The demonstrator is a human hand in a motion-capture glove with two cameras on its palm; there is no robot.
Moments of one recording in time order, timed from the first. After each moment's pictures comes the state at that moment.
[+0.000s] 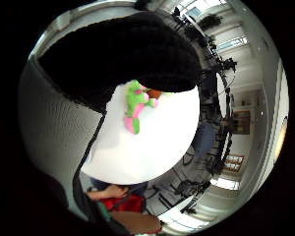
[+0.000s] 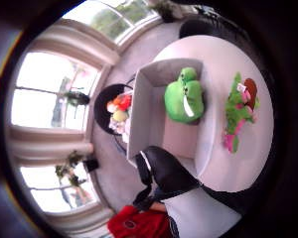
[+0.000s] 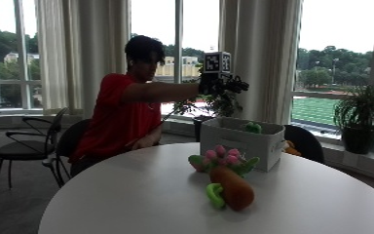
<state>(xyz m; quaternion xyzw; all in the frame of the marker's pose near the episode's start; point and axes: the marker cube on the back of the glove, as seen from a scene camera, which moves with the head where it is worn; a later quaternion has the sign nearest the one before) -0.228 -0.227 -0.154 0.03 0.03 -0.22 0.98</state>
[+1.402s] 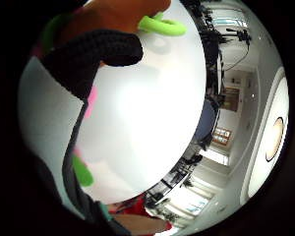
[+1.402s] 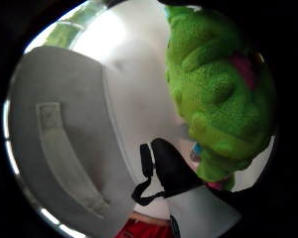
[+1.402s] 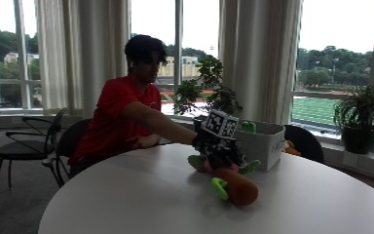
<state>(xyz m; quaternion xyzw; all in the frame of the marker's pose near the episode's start) -0.038 -0.328 0.052 -0.07 0.17 0.04 0.98</state>
